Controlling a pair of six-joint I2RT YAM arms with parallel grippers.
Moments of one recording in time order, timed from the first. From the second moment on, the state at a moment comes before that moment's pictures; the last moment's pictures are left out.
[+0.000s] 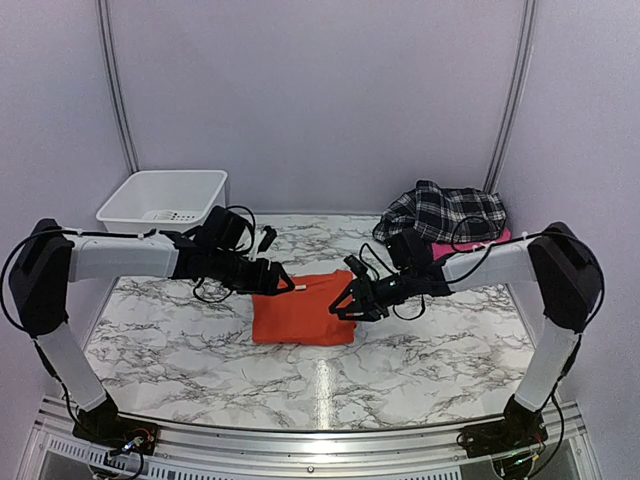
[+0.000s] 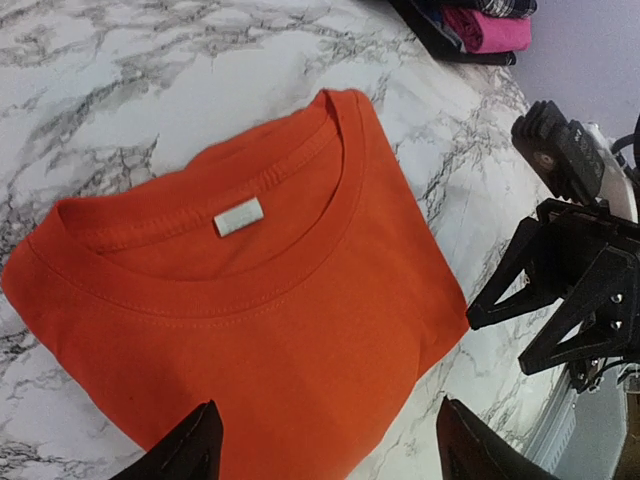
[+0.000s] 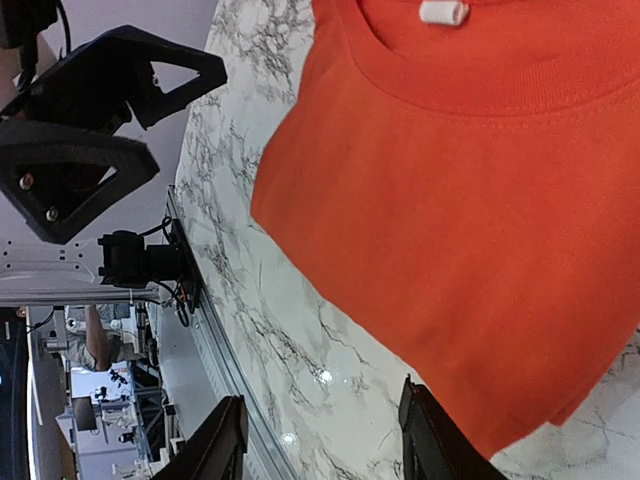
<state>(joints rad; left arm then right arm) -0.67 1.71 1.13 -0.21 0.33 -0.41 0.61 1.77 1.00 -0.04 -0.83 0.61</state>
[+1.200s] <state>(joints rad) -1.06 1.86 1.23 -0.16 0.03 0.26 0.38 1.46 0.73 -0.10 -0.82 0.67</state>
